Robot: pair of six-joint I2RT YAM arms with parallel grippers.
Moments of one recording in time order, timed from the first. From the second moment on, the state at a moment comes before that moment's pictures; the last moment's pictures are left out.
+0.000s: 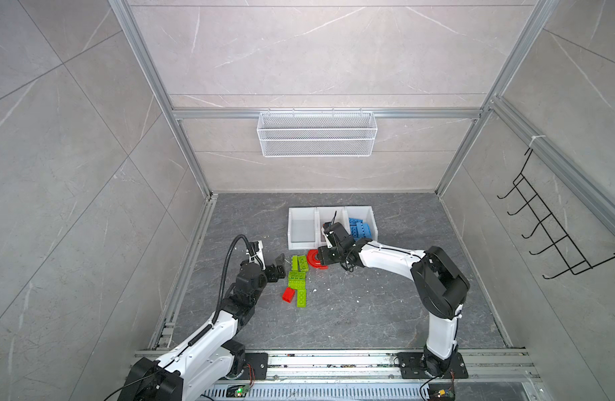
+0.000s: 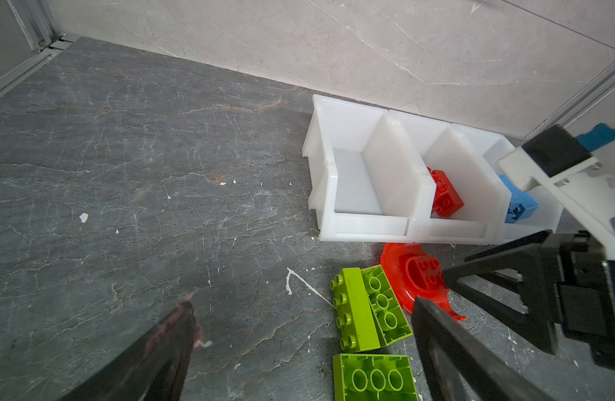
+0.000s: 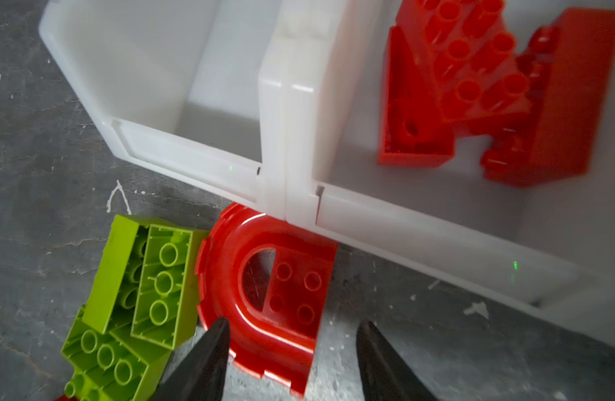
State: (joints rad) left arm -0.43 0.93 0.30 0.27 -0.18 -0.34; right arm 0.72 1.96 1.30 -0.27 0.01 0.40
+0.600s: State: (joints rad) left arm -0.43 0.93 0.30 0.27 -0.18 -0.34; right arm 0.72 2.07 1.38 -0.25 0.00 0.40
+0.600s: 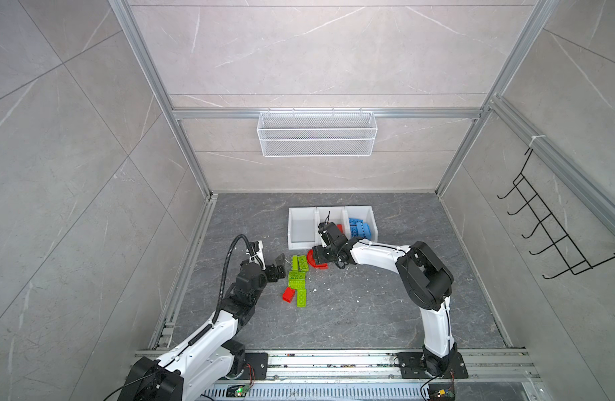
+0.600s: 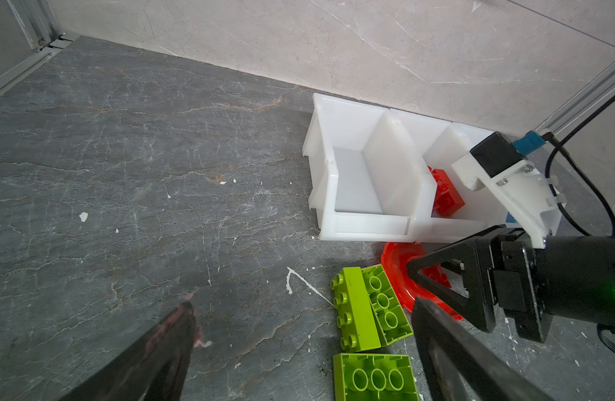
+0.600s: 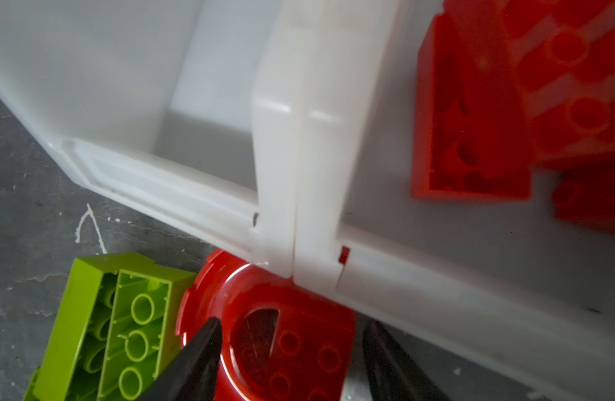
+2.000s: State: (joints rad) left arm -0.43 0.93 0.30 0.27 -0.18 -0.34; right arm 0.74 1.98 1.27 -0.25 0.03 0.41
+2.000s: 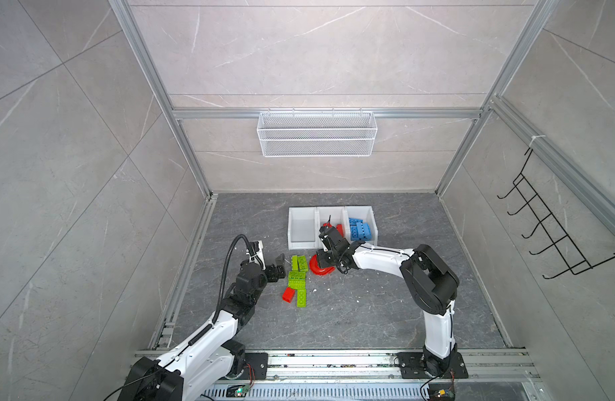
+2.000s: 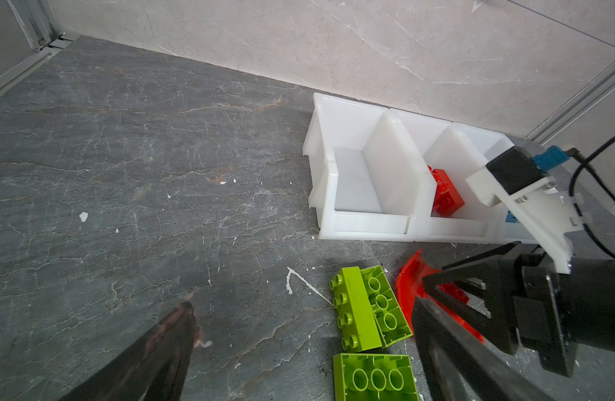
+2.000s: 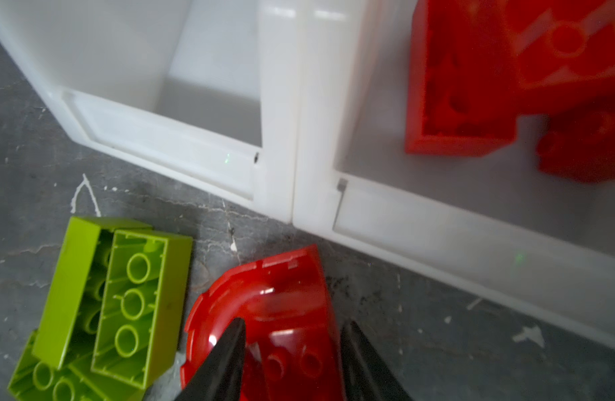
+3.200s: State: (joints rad) left arm -0.43 0.93 0.30 0.27 -0.18 -0.34; right arm 0.71 1.97 1.33 -0.40 -0.07 0.19
